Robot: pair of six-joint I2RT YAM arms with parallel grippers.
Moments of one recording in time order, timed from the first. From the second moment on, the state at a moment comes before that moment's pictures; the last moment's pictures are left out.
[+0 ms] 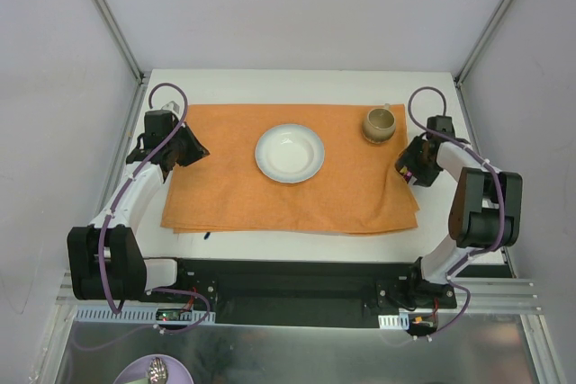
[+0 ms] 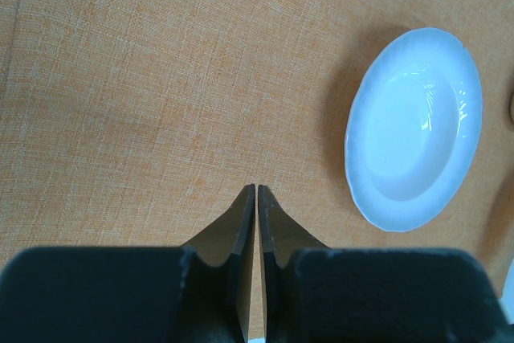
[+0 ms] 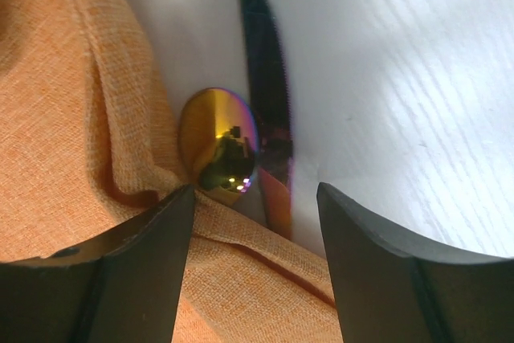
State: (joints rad) left arm 0.01 1.27 0.87 -0.35 0.25 -0.52; right arm -0.12 1.65 0.99 -0.50 -0.02 0.51
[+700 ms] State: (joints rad) left arm 0.01 1.27 0.87 -0.35 0.25 -0.52; right arm 0.06 1.75 1.13 -0.63 0.24 0.47
